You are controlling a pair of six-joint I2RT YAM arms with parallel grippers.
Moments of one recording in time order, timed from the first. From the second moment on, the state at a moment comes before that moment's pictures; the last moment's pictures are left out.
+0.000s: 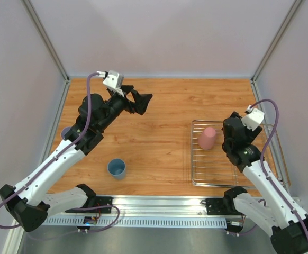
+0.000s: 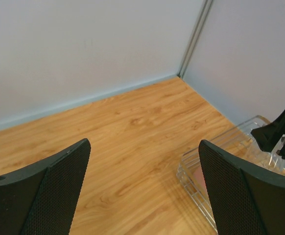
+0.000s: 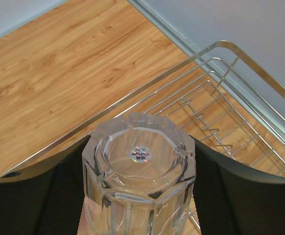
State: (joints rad) left arm -0.65 1.08 1.14 0.03 -0.01 -0.20; right arm 0.35 0.84 0.72 -0.39 0.89 0.51
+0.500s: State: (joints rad) left arm -0.65 1.01 1.04 0.03 -0.03 -0.22; right arm 0.35 1.02 0.66 -0.30 1.05 0.63
